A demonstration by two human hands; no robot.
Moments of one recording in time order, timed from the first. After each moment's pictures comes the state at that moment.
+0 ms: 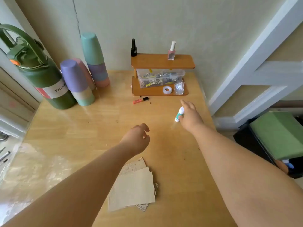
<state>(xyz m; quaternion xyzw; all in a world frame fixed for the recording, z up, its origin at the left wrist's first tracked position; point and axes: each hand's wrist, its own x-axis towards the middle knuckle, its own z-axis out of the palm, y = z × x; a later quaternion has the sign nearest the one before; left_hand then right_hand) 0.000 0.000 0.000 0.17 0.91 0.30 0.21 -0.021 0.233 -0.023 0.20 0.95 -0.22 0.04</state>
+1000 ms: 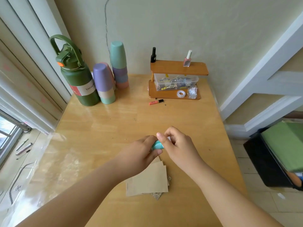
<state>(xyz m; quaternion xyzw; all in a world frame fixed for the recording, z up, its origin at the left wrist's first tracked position) 0.071 -0.079 0.049 0.36 0.87 0.33 0.07 0.107 0.082 0.074 0.03 0.88 -0.48 -0.02</state>
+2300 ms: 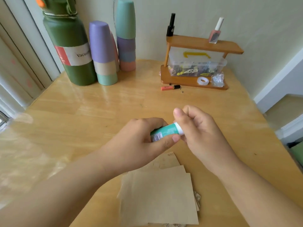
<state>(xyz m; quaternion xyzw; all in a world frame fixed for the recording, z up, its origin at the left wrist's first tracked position) 0.049 -0.089 -0.035 0.31 0.85 0.42 0.03 0.069 0.073 -0.035 -0.06 0.82 -0.56 -0.07</state>
